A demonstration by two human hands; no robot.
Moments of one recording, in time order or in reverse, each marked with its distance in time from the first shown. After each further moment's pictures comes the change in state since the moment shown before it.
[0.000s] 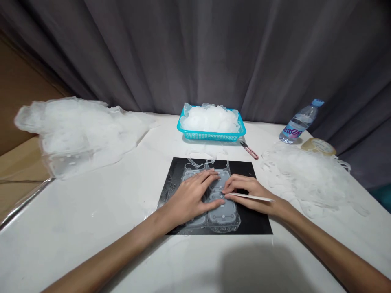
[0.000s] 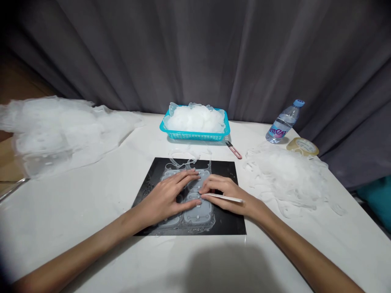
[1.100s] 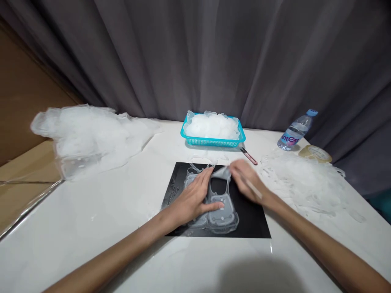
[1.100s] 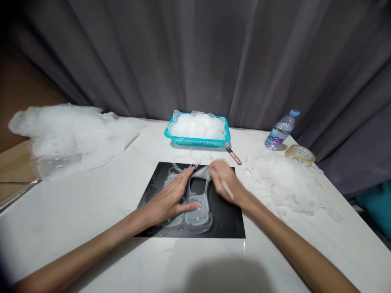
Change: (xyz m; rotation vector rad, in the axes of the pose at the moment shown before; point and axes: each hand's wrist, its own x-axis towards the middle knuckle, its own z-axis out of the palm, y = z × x) left_hand -0.003 -0.009 0.004 -0.136 -0.060 -0.098; right_hand 0.037 0.023 -0.011 -0.402 0.539 -0.088
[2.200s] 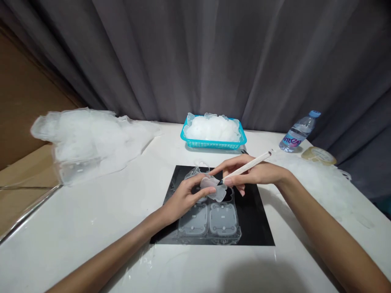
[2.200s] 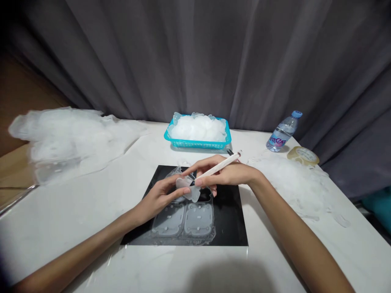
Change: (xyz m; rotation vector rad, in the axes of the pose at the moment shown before) left_hand 0.005 -0.003 -0.024 -0.541 0.169 -0.014; right_hand 0.072 -0.044 -0.050 0.734 -0.912 0.283
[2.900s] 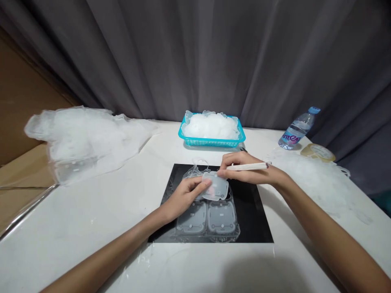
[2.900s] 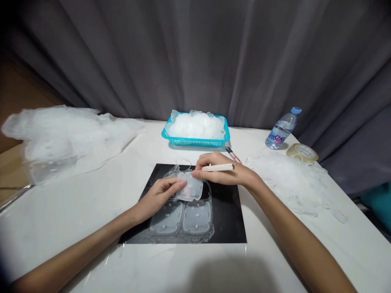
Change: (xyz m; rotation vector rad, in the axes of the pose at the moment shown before) left_hand 0.001 0.002 0.006 -0.197 -0.037 -0.179; right_hand 0.005 0.010 0.007 -0.456 0.234 -0.051
